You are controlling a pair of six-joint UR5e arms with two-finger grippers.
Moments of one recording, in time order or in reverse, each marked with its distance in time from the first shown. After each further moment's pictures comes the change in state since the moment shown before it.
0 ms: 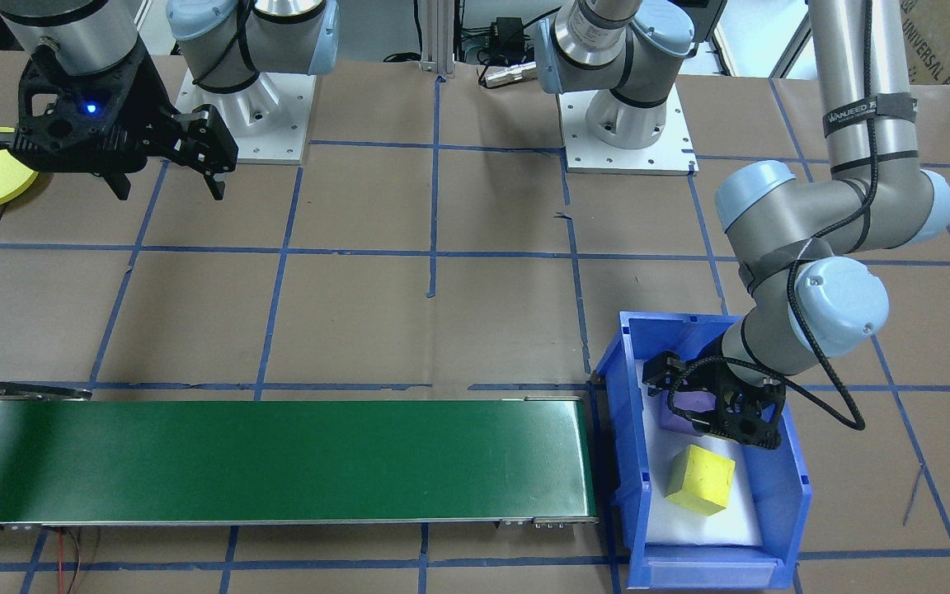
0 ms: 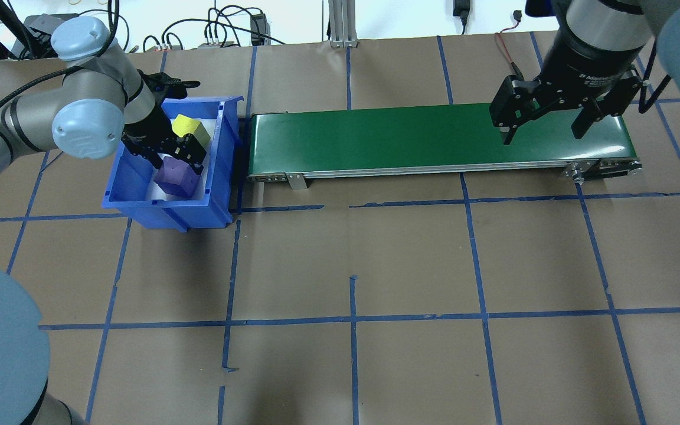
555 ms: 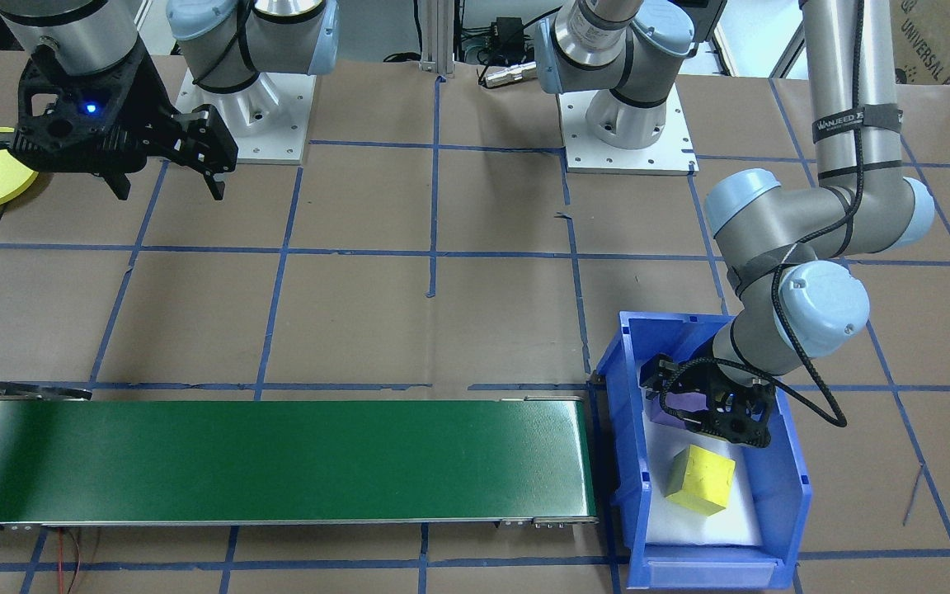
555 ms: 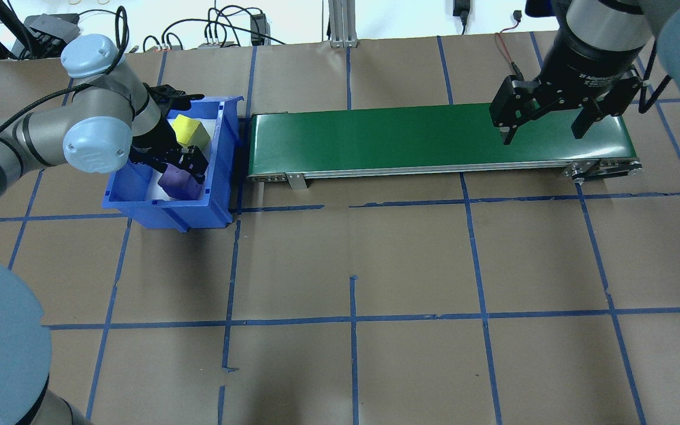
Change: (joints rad) left arm 0.001 -0.005 -0.033 0.060 0.004 0.005; right arm 0.000 0.000 0.000 0.000 0.000 0.000
